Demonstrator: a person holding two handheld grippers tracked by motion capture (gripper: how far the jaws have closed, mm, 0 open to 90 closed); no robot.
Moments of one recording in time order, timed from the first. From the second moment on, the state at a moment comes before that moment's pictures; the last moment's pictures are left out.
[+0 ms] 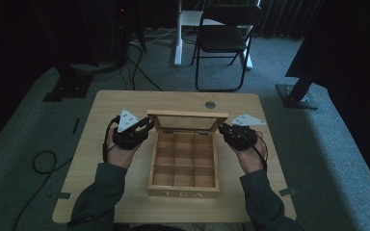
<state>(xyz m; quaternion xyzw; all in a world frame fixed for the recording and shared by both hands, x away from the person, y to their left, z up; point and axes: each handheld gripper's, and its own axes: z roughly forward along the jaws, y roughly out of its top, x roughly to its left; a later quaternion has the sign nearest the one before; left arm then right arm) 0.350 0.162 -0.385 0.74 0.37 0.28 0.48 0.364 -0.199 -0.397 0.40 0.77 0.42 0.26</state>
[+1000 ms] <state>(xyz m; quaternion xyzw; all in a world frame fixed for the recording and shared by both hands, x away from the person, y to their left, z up) 0.328 0.168 -0.396 0.75 0.38 0.23 0.49 0.335 -0.199 -0.399 0.39 0.77 0.43 0.26</state>
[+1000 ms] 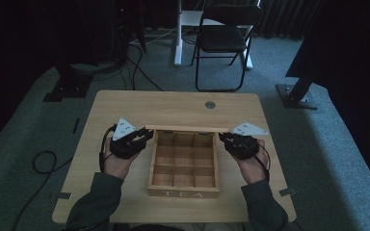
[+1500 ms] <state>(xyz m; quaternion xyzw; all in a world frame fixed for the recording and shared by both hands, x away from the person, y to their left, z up) 0.317 0.169 -0.403 0.75 0.38 0.22 0.49 0.319 -0.200 -0.405 0.40 0.76 0.44 0.26</state>
